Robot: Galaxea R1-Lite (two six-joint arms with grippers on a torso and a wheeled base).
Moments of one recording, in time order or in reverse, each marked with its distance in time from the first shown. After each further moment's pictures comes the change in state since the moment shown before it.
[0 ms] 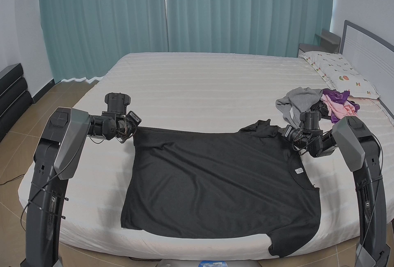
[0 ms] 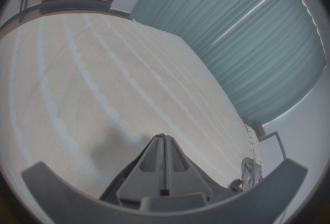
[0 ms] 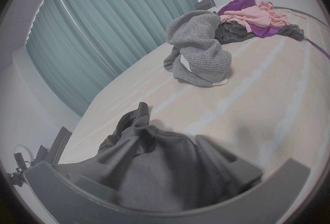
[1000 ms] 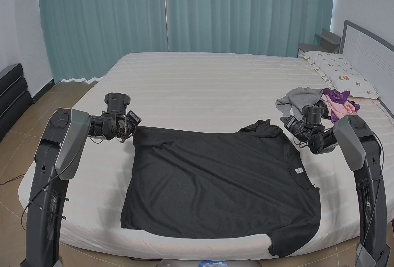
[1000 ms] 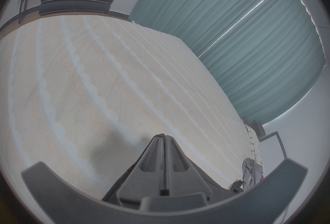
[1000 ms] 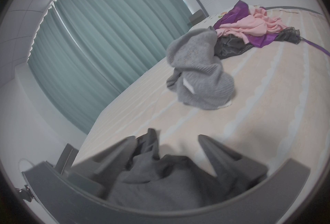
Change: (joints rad) left arm 0.003 0.011 -0.016 -0.005 0.007 0.011; right arm -0.001 -0.005 -0.041 -0.076 -0.032 0.093
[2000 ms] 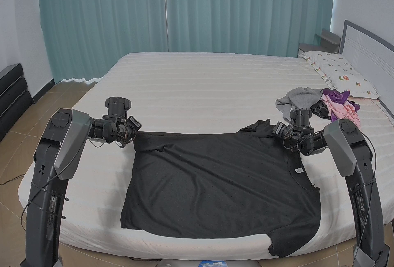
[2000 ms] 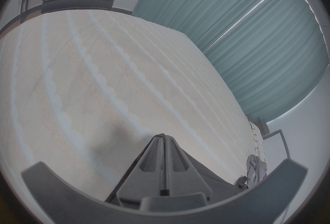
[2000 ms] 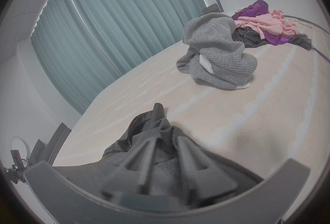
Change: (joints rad) left arm -0.003 -0.009 0.060 0.005 -0.004 -0.006; right arm 0.058 0.066 -0.117 0.132 -0.022 -0.121
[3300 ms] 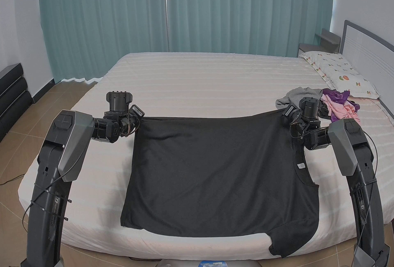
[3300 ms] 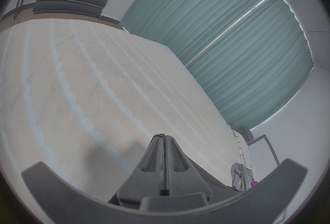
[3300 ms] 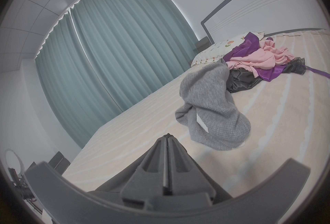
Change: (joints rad) left arm -0.014 0.028 -0.060 -0.175 0.004 0.001; right arm -0.048 0.022 -0.115 -0.190 -0.142 0.044
